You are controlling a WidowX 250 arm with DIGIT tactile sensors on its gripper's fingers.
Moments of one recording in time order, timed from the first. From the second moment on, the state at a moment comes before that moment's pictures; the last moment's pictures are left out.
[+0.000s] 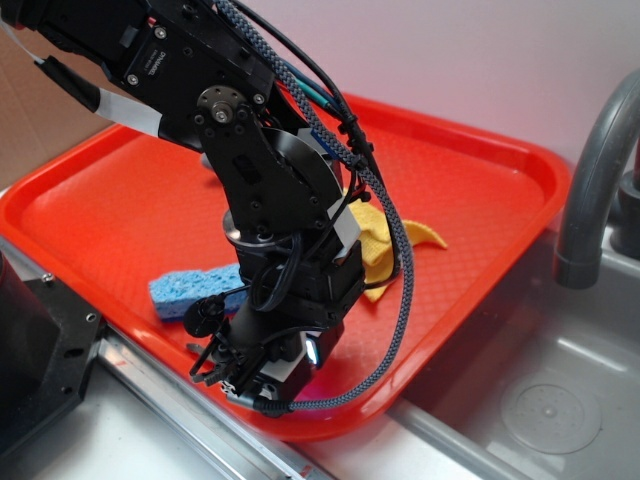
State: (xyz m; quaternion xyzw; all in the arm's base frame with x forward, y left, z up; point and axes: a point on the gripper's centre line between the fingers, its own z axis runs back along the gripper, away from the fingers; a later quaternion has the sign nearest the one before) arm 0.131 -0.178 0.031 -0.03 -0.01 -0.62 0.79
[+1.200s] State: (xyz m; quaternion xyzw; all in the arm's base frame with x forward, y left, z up) arm 0.130 -0.012 0.155 -0.03 -0.06 -0.26 0.96
